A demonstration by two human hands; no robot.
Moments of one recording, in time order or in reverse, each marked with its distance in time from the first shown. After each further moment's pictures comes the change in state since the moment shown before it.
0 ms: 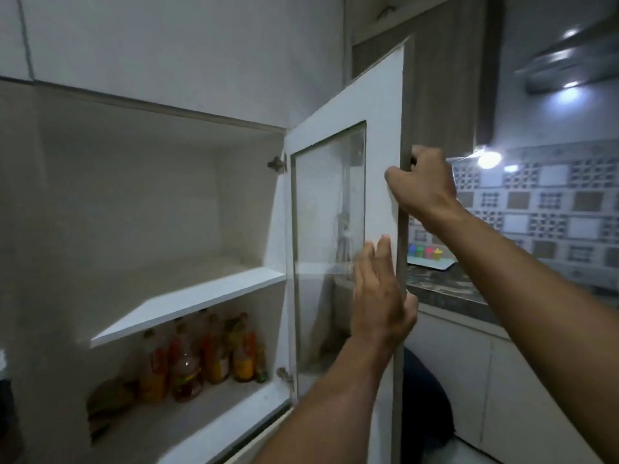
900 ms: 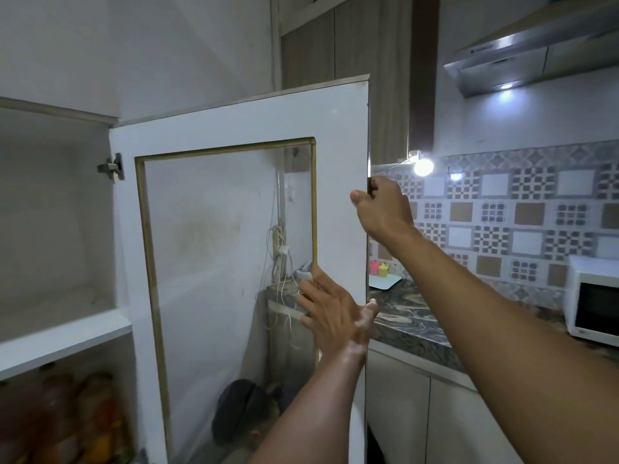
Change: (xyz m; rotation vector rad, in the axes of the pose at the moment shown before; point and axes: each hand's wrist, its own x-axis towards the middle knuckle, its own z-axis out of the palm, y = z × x) left_hand 0.198 0.035 0.344 0.262 0.067 -0.529; right_hand 0.228 0.313 -0.074 -0.009 -0.053 0.141
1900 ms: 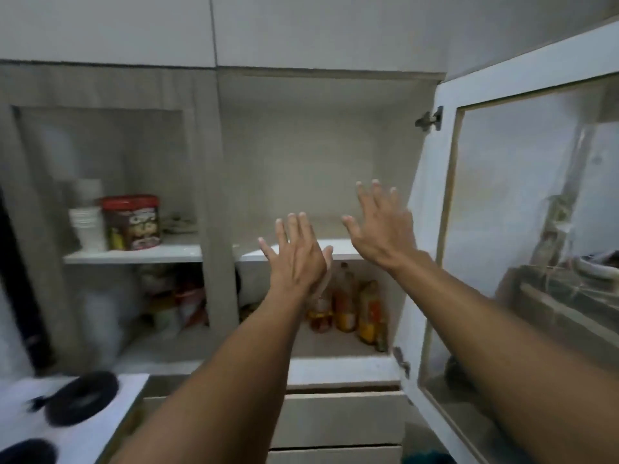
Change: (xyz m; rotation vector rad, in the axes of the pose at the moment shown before) left_hand -0.044 -0.317 -0.376 0.739 0.316 -0.240; right_hand -0.276 -0.203 0.269 -0.102 -0.637 -0.622
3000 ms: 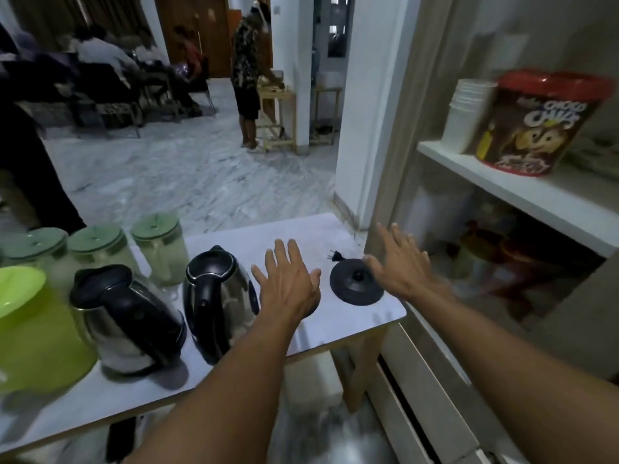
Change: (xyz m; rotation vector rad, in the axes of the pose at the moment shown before) left_hand -0.115 -0.436 0.046 0.473 0.002 -1.336; right_hand 0.007 -0.376 0.450 0.413 -0.824 -0.944
